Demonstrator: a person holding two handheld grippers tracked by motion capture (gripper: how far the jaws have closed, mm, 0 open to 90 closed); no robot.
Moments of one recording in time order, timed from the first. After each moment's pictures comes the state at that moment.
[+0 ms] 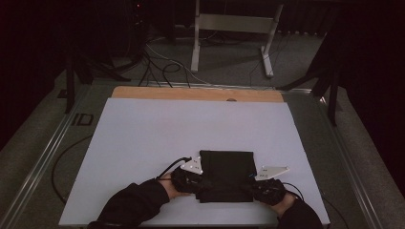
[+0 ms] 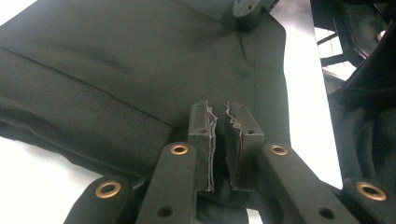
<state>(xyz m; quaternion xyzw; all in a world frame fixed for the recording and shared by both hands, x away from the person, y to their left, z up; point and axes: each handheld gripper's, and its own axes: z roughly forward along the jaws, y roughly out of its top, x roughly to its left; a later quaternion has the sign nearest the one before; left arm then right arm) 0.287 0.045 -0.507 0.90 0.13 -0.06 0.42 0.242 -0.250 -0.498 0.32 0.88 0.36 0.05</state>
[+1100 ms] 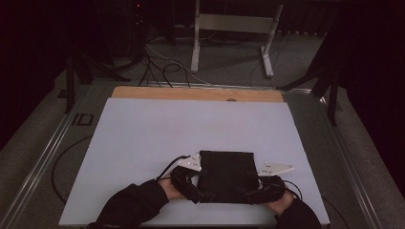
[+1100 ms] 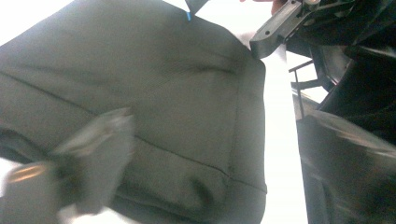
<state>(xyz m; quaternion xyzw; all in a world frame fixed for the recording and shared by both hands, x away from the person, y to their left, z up) 0.286 0.046 -0.495 0.87 0.15 -0.09 0.46 0.247 -0.249 -0.490 0.34 0.83 0.43 0.07</state>
